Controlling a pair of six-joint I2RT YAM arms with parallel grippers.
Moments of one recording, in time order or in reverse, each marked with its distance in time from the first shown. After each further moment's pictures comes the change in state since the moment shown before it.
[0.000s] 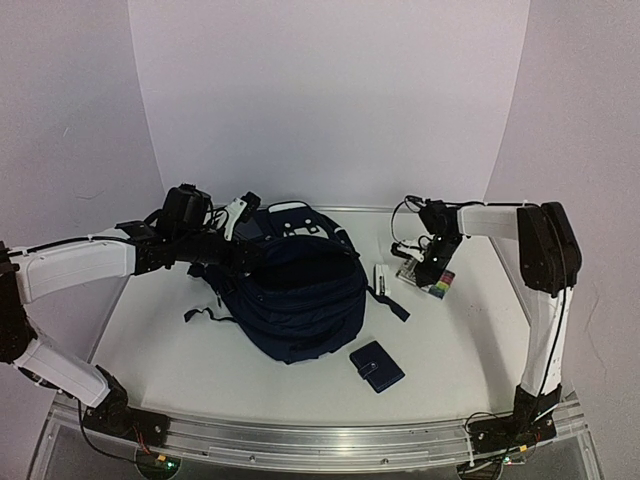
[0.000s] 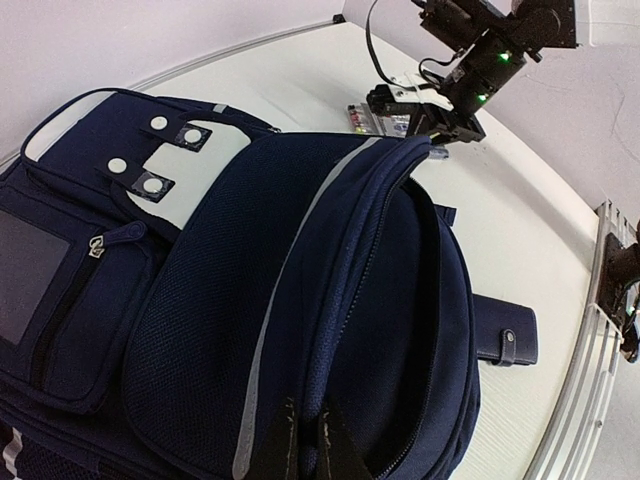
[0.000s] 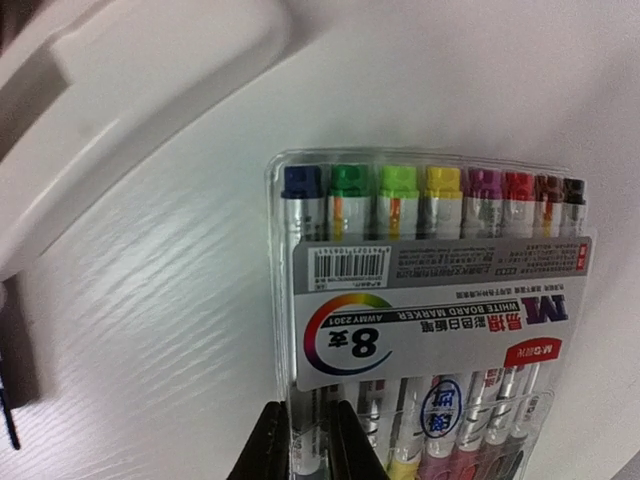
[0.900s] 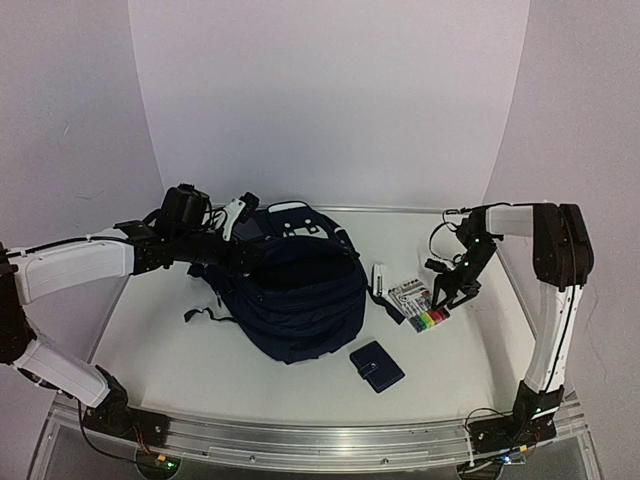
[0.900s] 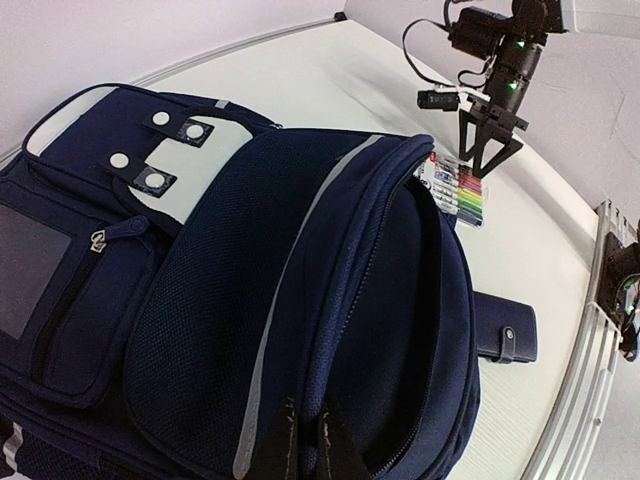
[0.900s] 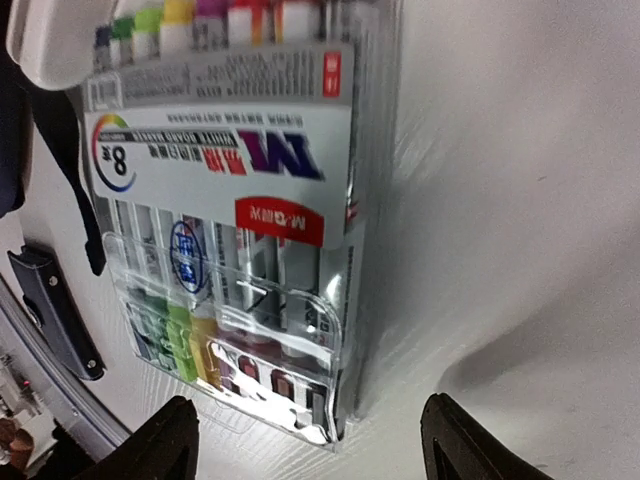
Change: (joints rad) left arm 0.006 -0.007 -0.002 -0.014 0.005 -0.001; right arm -0.207 -0.014 -0.034 -0.385 -0.364 0.229
